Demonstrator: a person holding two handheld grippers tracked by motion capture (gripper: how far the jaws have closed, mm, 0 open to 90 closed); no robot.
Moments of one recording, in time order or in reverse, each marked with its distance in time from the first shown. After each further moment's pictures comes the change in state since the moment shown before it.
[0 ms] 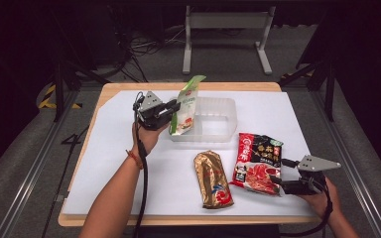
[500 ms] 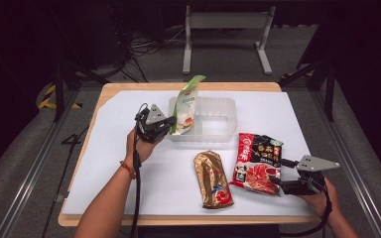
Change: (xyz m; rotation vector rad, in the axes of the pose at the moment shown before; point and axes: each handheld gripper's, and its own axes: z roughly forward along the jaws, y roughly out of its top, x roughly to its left) left arm -0.012 -0.026 -0.006 0.255 0.016 0.164; right arm 0.001 0.001 0.001 0.004 0.006 0.001
